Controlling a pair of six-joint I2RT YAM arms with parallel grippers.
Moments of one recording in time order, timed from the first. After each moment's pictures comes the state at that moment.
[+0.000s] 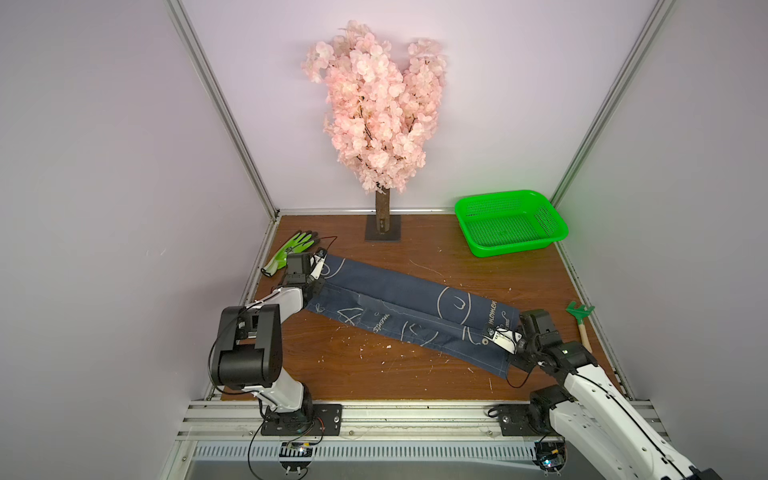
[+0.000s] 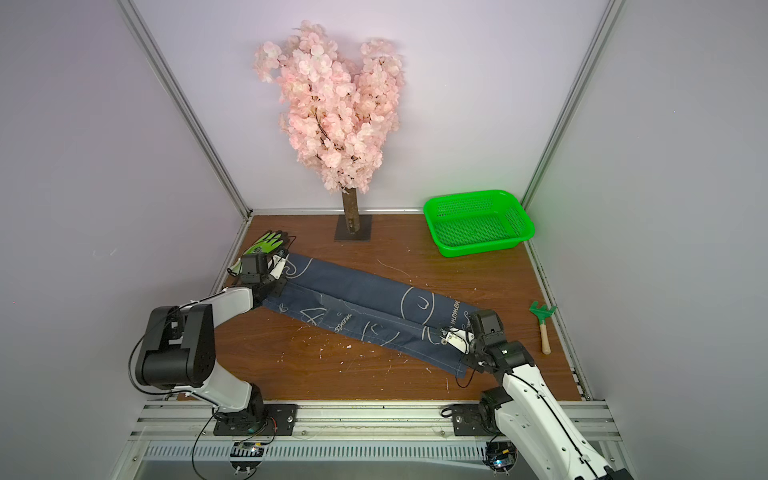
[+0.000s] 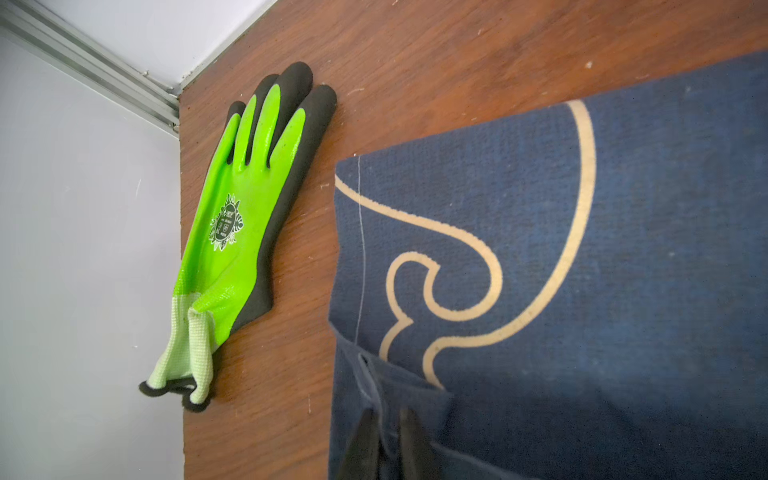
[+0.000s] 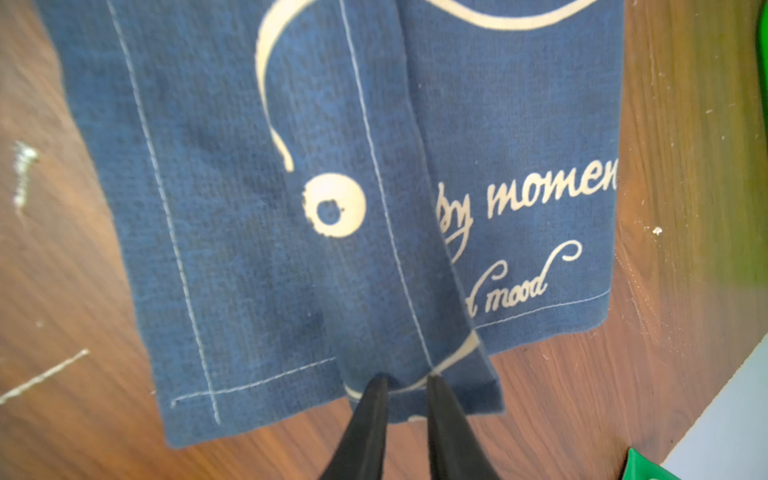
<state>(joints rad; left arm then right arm) 0.07 1.58 0.75 0.08 -0.12 0.51 0.30 0.71 0.42 -0.78 0.07 -0.84</state>
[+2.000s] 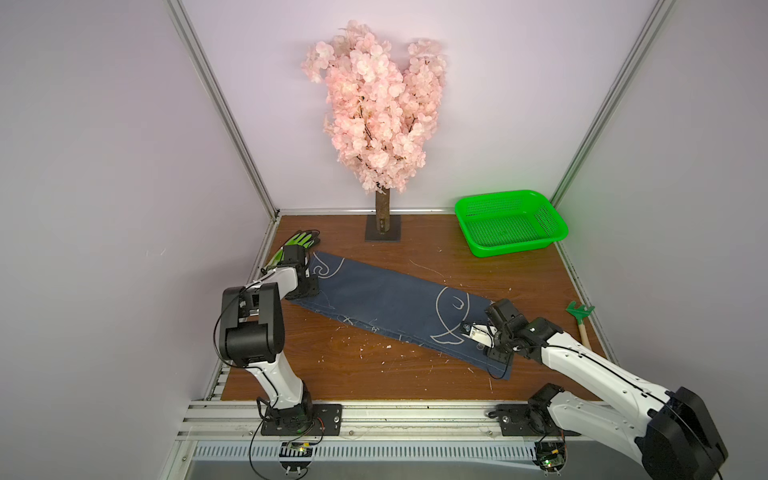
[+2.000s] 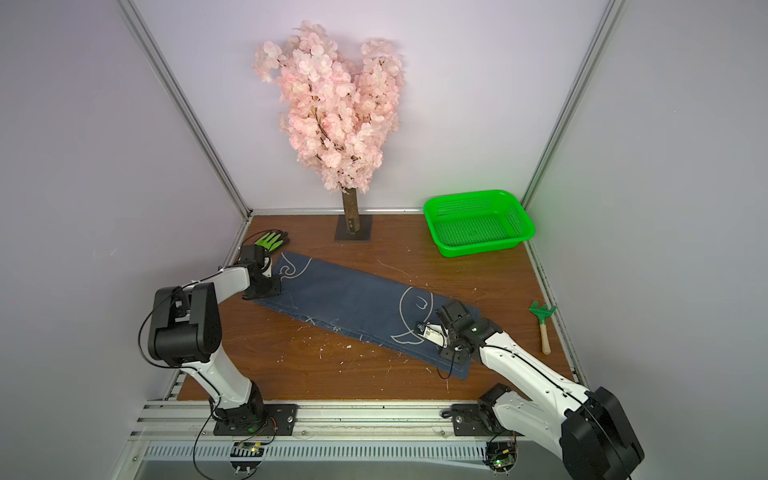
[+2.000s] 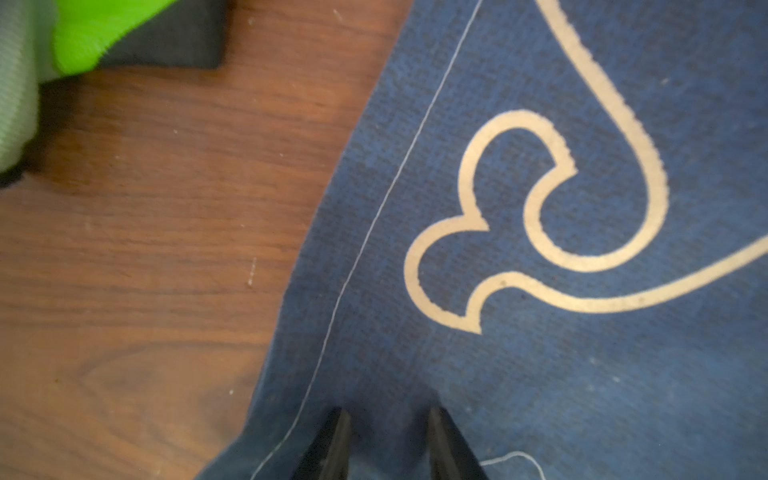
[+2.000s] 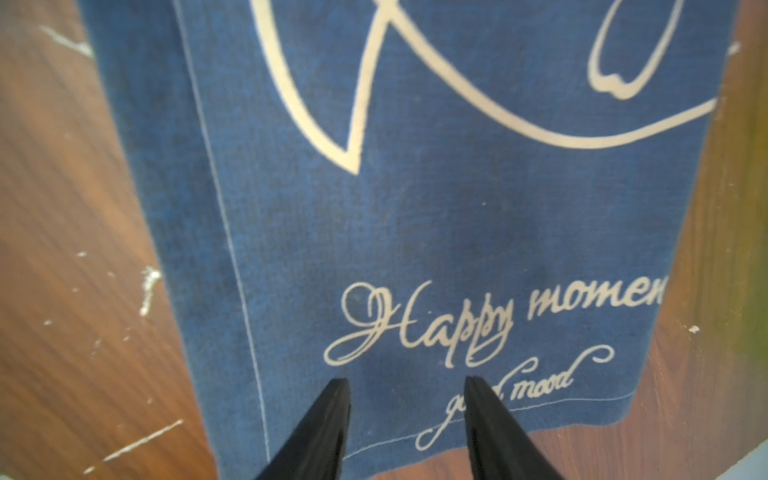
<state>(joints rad) 0.14 1.76 1.01 -0.39 -0.06 -0.02 0.60 1.04 0.56 -0.75 0.14 -0.66</state>
